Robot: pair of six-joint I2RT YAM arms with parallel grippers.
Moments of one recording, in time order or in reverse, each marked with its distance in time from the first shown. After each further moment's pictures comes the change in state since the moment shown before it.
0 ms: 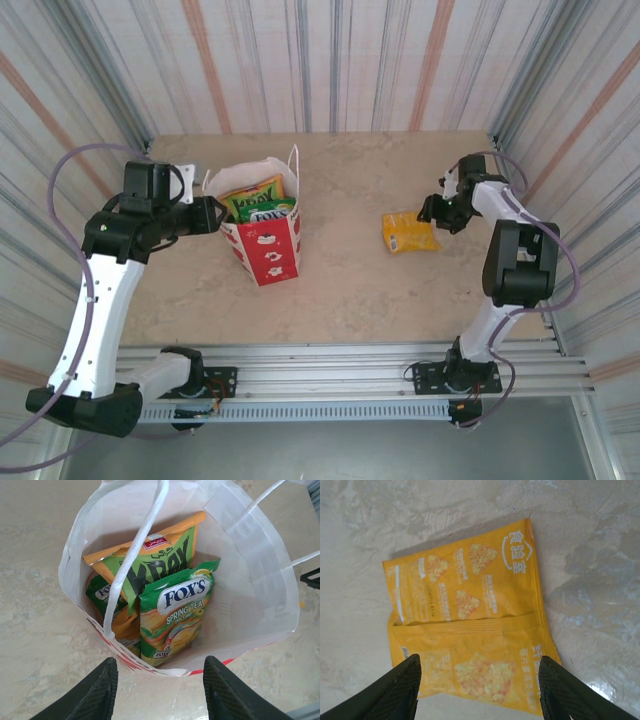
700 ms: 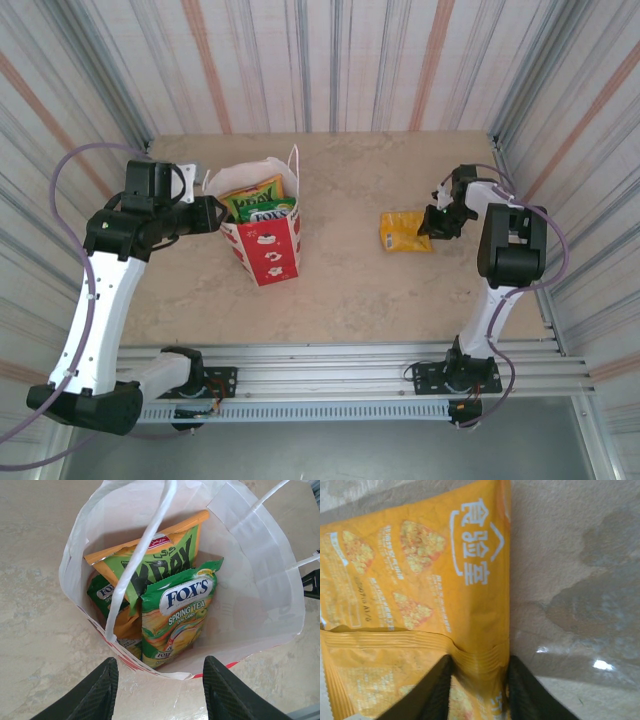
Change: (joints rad) left arm 0.000 0.011 0.000 0.000 -0.004 0.000; right arm -0.006 0.148 0.014 -0.016 -0.031 -0.044
